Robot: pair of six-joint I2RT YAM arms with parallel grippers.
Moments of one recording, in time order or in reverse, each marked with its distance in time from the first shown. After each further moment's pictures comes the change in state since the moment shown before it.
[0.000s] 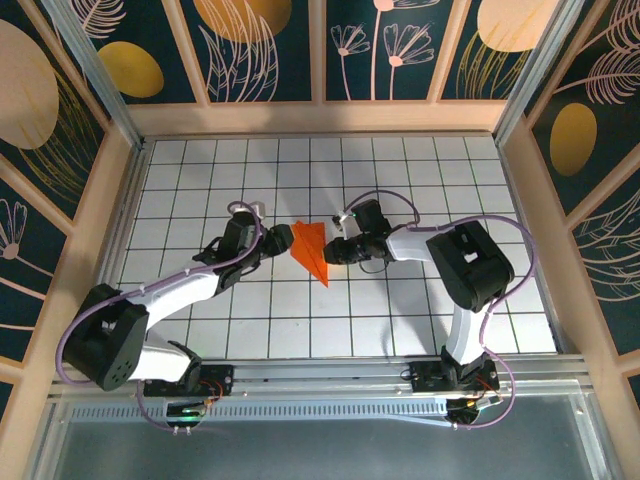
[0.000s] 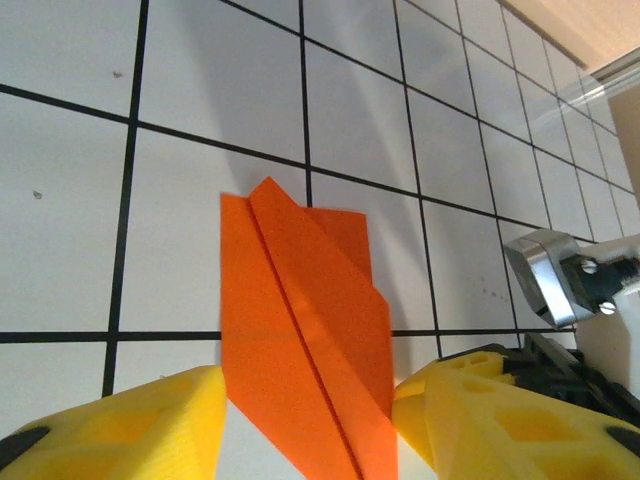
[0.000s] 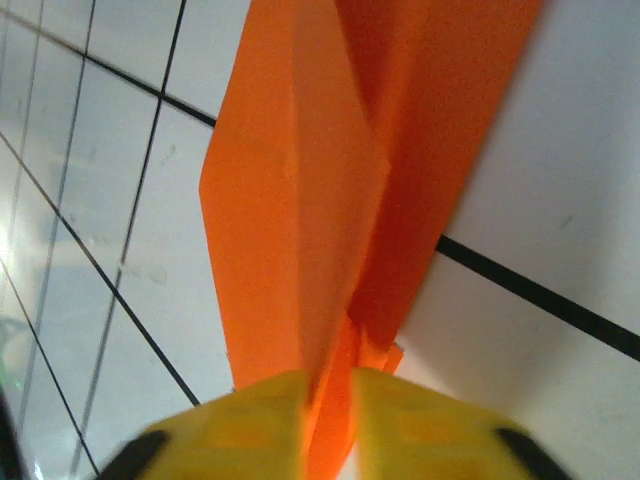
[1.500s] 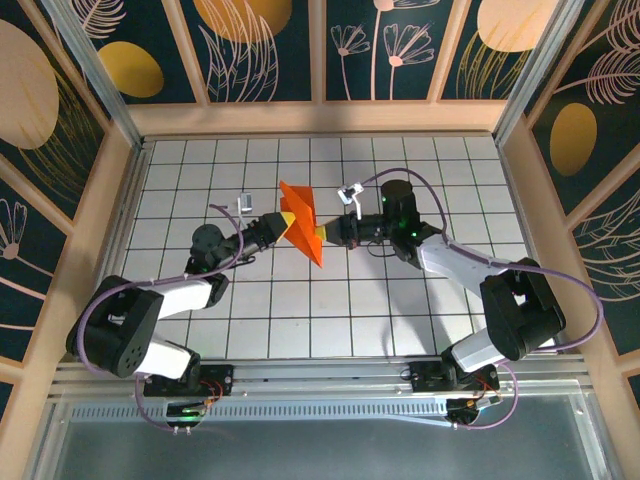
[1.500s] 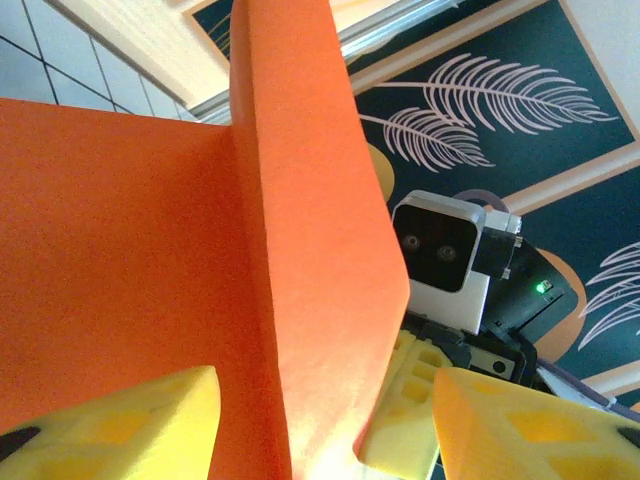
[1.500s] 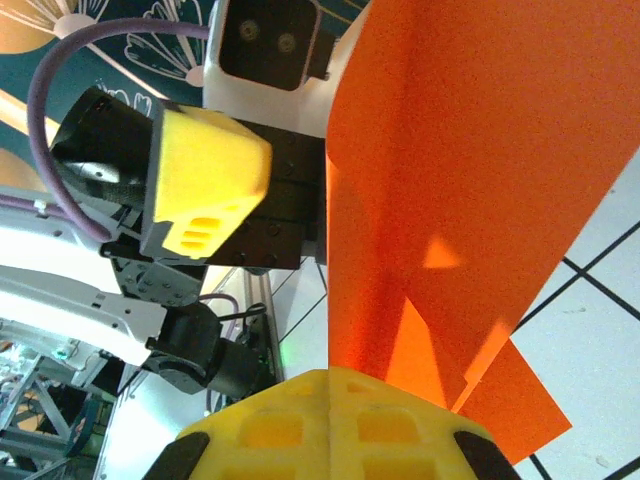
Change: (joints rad) left arm 0.151 0.087 -0.213 0.993 0.612 -0.425; right arm -0.038 -0.371 -0.087 0.293 -0.412 0.125
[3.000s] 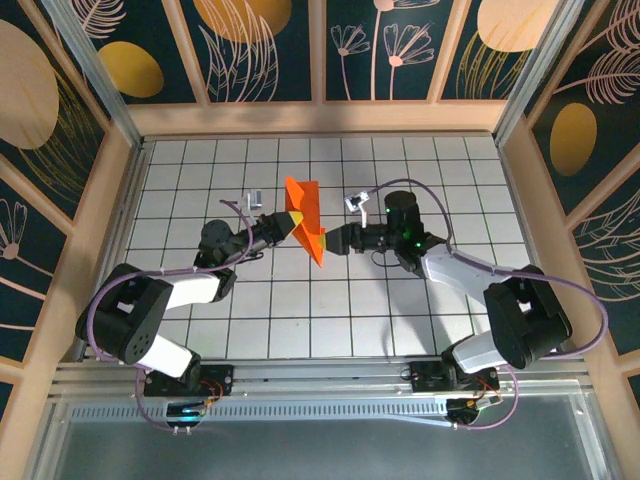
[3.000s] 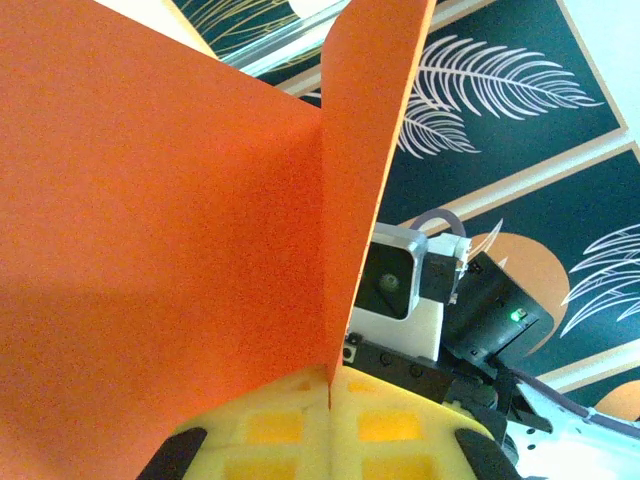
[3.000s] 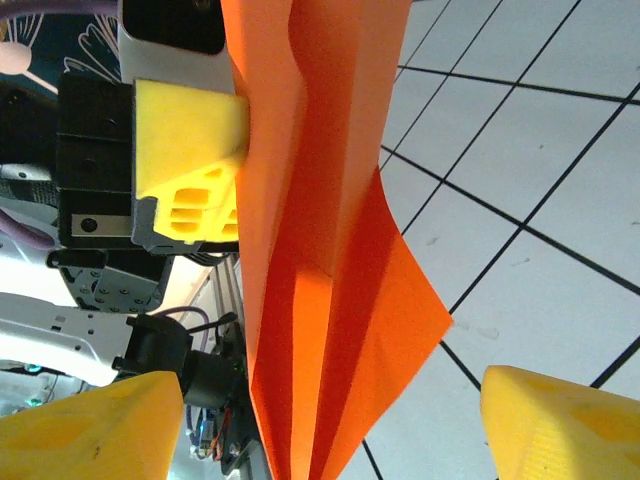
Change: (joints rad) left arm -0.049 0.075 0.061 0.039 0.000 -0.022; right arm 0.000 -0.045 -0.099 0.010 0.111 0.056
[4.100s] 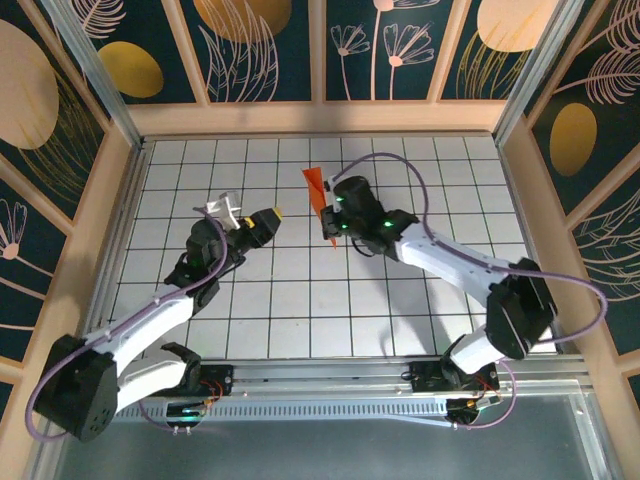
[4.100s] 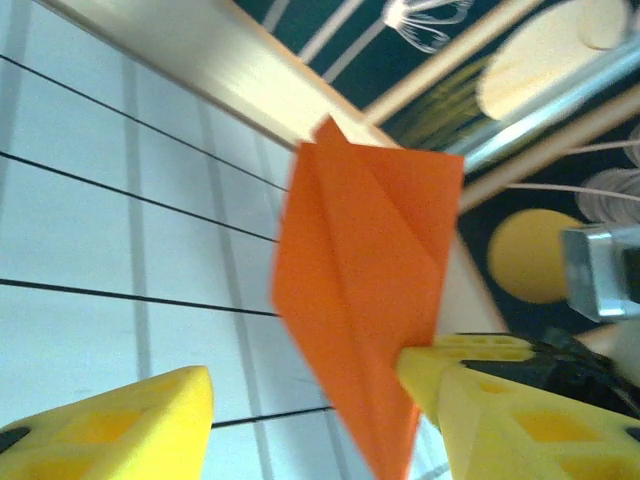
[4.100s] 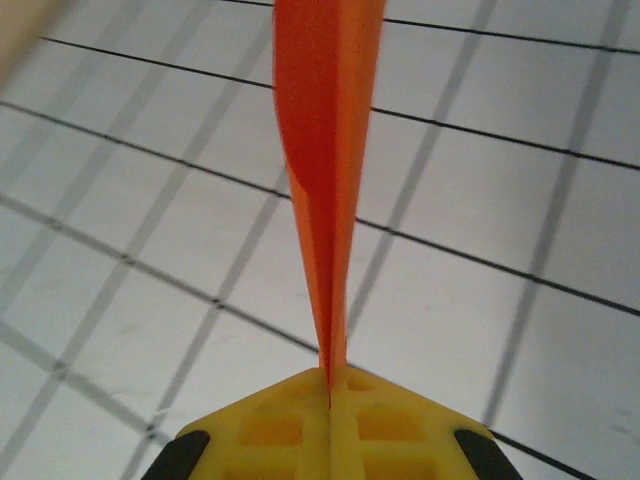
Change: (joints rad) left arm -0.020 -0.463 0.024 -0.814 -0.519 0.388; right arm 0.280 0.120 0.457 -0.681 1.088 -0.234
